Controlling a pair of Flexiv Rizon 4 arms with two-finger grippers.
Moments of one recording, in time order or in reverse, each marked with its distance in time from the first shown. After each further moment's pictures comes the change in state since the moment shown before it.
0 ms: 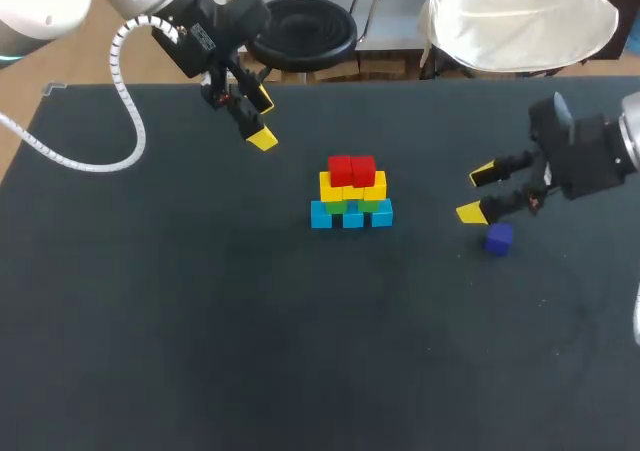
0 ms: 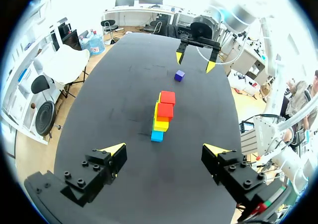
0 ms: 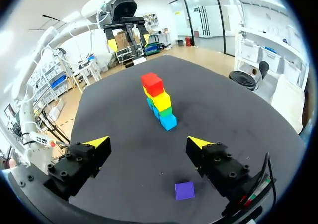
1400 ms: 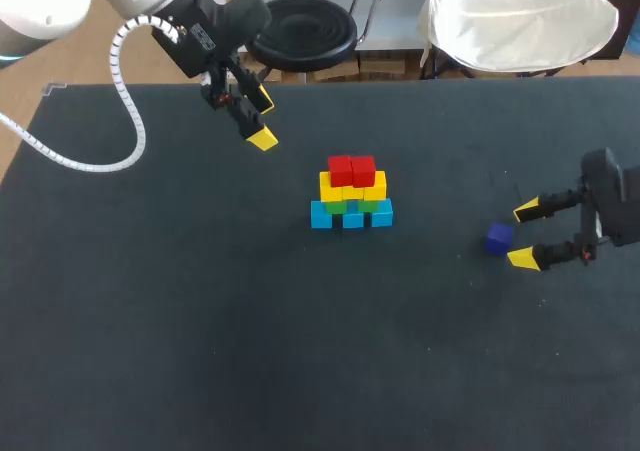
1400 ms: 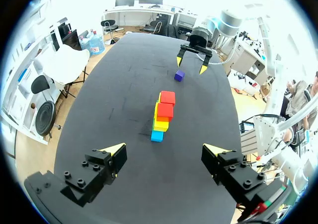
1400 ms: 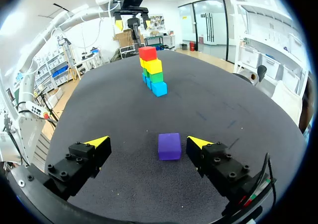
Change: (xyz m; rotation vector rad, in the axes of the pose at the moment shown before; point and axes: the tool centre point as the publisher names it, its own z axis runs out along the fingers) left arm 0.000 0.000 0.000 0.000 0.000 0.000; right arm 0.089 -0.029 -0.019 0.014 -0.017 -0.105
